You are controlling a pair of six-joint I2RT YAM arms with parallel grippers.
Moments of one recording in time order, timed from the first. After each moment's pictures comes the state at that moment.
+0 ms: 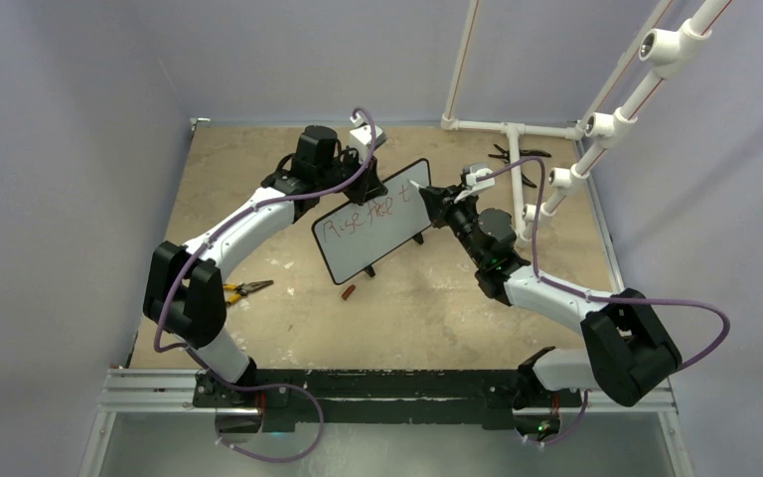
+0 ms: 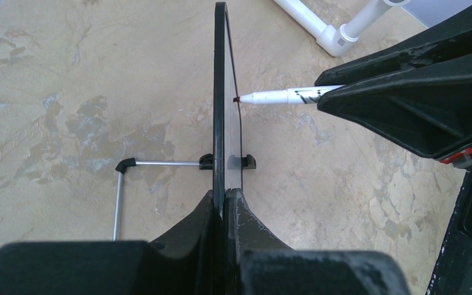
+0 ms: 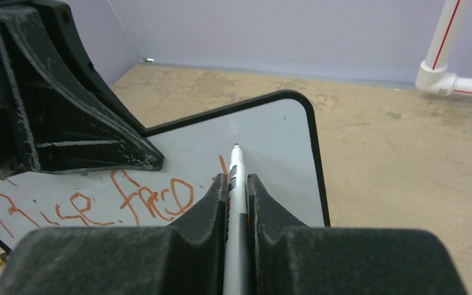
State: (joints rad) left arm -0.48 1.65 1.33 -0.17 0.50 0.03; right arm 0.55 1.31 0.59 0.81 0.09 0.26
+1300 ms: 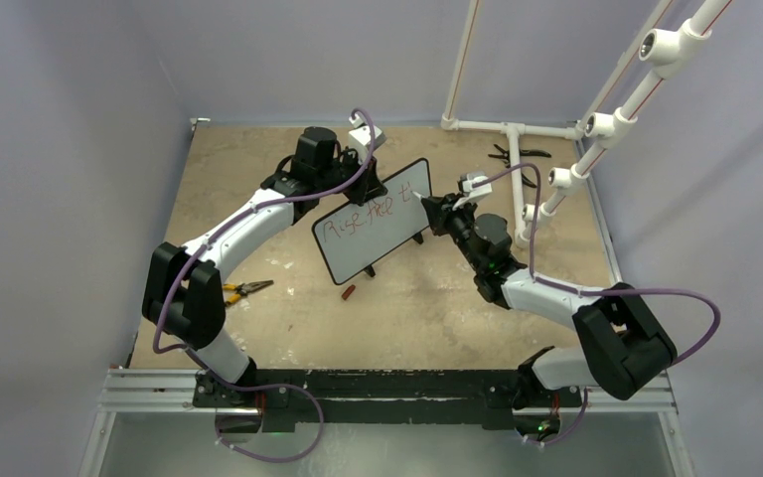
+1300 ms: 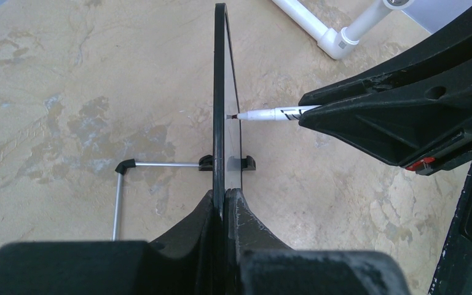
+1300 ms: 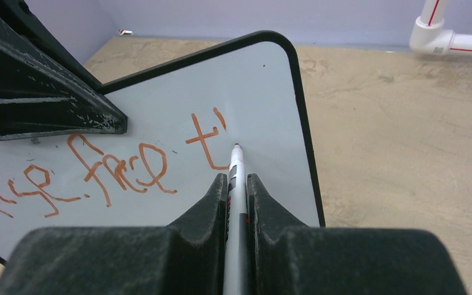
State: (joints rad) left arm -0.48 1.64 1.31 -0.15 0.49 0.02; right arm 0.55 1.35 0.54 0.82 0.11 0.26
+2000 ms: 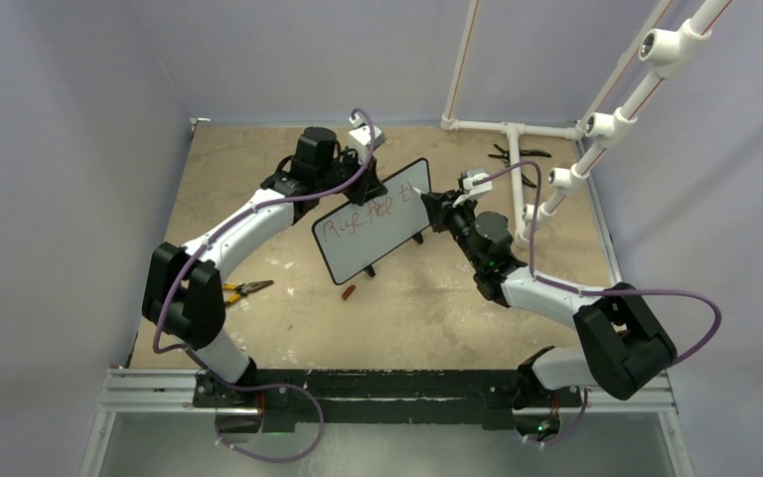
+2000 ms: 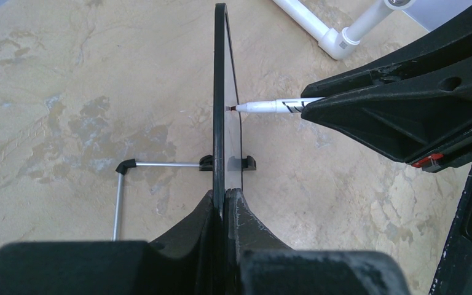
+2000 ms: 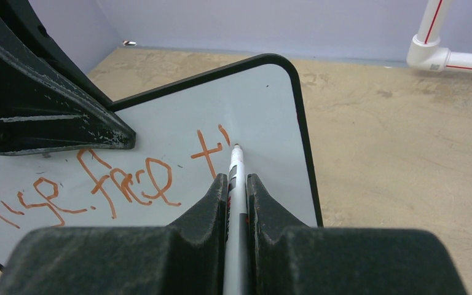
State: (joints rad) left arm -0.48 1.64 1.31 -0.15 0.49 0.02; right arm 0.55 1.35 0.56 0.84 0.11 0.25
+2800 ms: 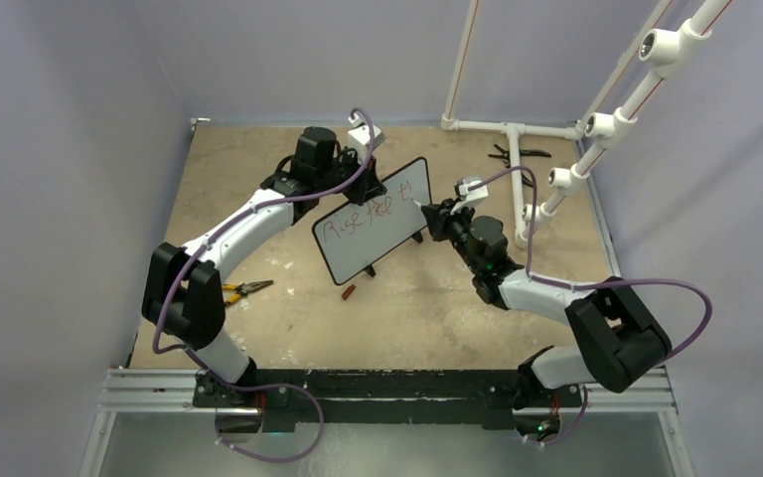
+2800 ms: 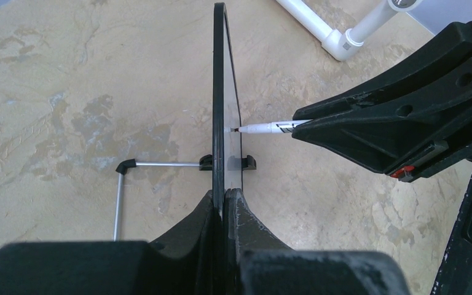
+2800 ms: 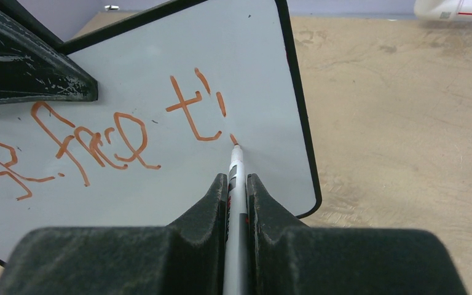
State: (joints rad) left arm -0.48 1.63 1.31 -0.15 0.48 0.01; right arm 0.55 1.39 0.52 0.82 0.11 0.27
